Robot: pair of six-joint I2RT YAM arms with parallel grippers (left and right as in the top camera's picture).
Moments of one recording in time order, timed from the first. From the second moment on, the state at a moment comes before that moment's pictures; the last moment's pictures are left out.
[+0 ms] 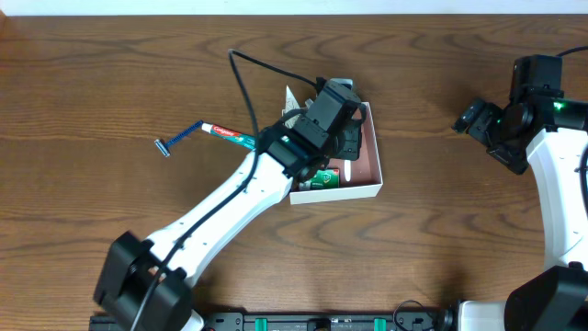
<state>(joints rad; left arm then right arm) -0.73 1.70 1.37 -0.53 0.00 -0.56 -0.15 1.55 1.36 -1.04 0.02 0.53</state>
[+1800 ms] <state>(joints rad) -0.73 1.78 1.36 -0.52 -0.09 -0.57 -0.15 1.55 1.36 -1.04 0.02 0.53</state>
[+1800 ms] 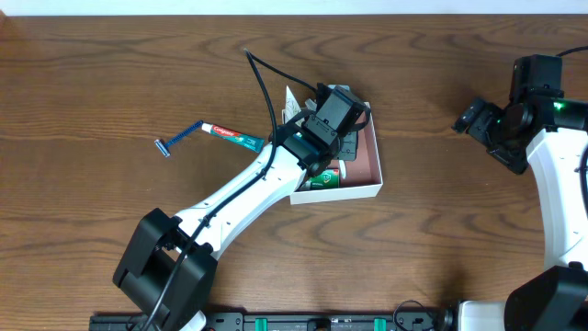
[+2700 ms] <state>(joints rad) -0.75 1.90 1.36 -0.50 -0.16 -0.53 -0.15 1.55 1.36 -1.04 0.02 0.53</state>
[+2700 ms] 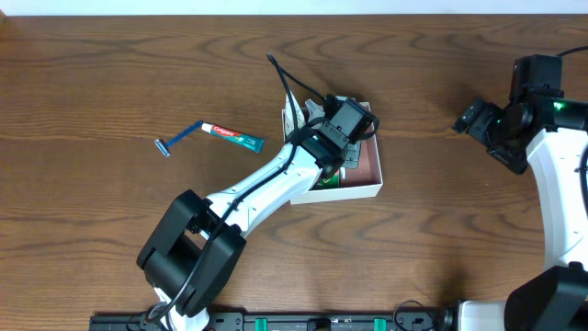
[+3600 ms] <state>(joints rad) -0.76 1.95 1.36 -0.50 -0.18 -0.48 -0.15 1.55 1.36 -1.04 0.02 0.53</state>
